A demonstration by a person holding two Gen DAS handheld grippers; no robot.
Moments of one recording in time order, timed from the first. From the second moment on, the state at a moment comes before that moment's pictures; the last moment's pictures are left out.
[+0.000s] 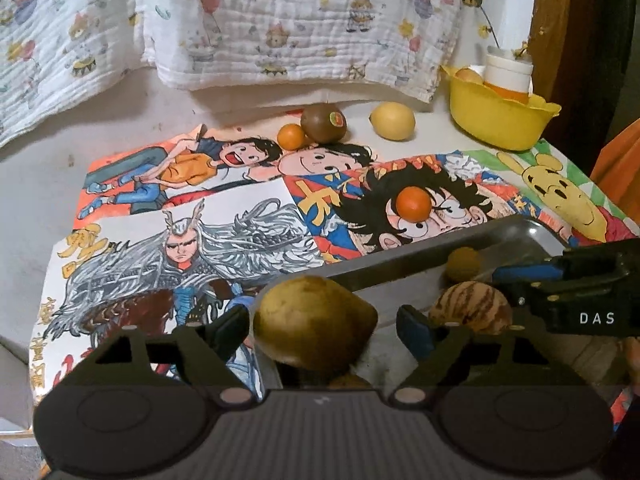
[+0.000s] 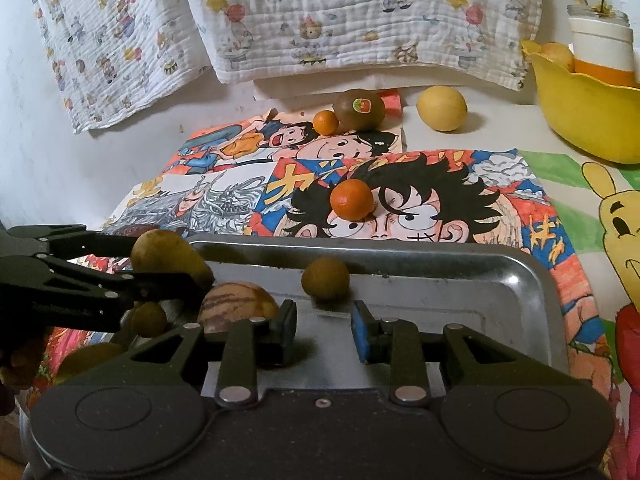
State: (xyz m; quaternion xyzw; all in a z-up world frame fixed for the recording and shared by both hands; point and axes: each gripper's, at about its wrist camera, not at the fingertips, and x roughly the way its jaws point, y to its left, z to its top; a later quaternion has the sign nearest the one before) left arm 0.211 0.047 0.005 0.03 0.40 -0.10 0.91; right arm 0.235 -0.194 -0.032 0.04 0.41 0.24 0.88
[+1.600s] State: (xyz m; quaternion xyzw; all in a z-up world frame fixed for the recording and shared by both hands) left arm 0.045 0.041 0.011 0.06 0.35 -0.13 0.92; right arm 0.088 -0.230 -0.009 -0.05 0.34 0.27 0.90
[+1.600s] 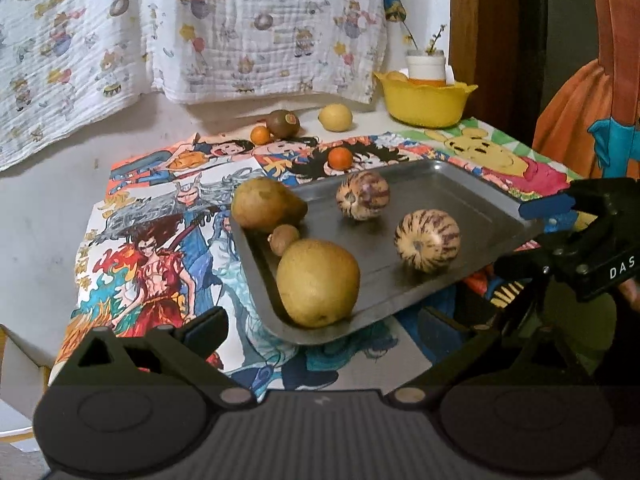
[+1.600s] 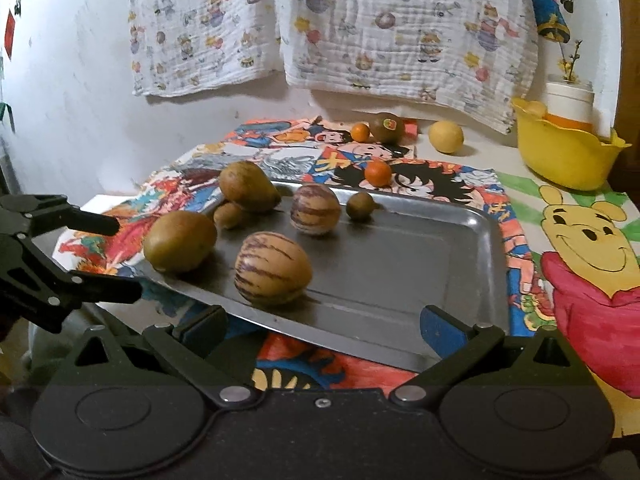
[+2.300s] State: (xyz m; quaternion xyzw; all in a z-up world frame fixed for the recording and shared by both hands) left arm 0.059 0.053 0.037 0.08 0.37 -0.10 0.92; right arm 0.097 -0.252 0.003 -0.07 0.32 0.23 0.92
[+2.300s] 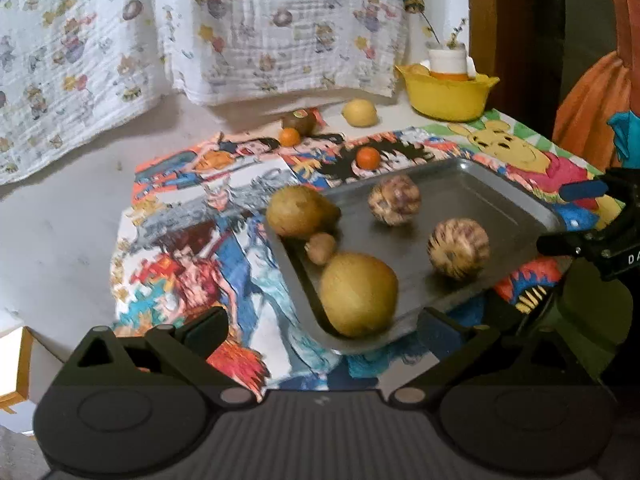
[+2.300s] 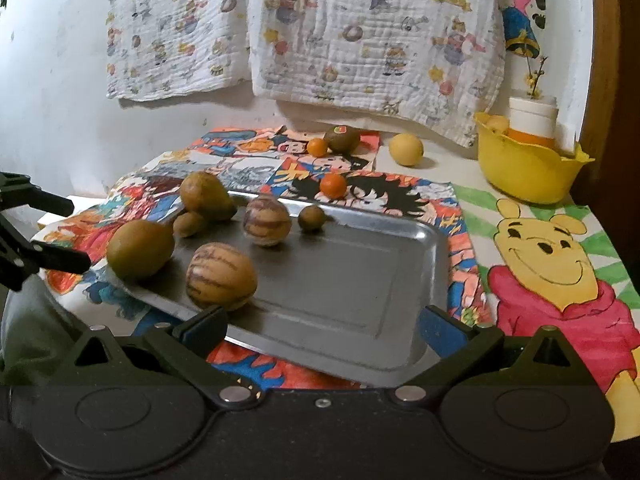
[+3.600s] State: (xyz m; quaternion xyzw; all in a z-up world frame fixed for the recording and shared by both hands) left arm 0.302 0.058 0.033 0.03 0.39 -0.16 0.91; right arm 0.337 -0.207 0.024 -0.05 0.35 0.17 0.92
